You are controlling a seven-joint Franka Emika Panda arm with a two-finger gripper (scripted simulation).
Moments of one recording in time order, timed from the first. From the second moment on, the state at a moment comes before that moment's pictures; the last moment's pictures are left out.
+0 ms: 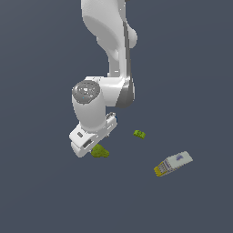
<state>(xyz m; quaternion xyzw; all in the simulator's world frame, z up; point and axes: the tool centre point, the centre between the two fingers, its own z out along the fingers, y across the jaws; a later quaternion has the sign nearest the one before) 0.071 -0.077 0.132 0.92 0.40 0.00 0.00</state>
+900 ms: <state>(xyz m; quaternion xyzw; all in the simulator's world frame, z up) 0.074 -0.087 0.090 0.89 0.46 0.00 0.00</state>
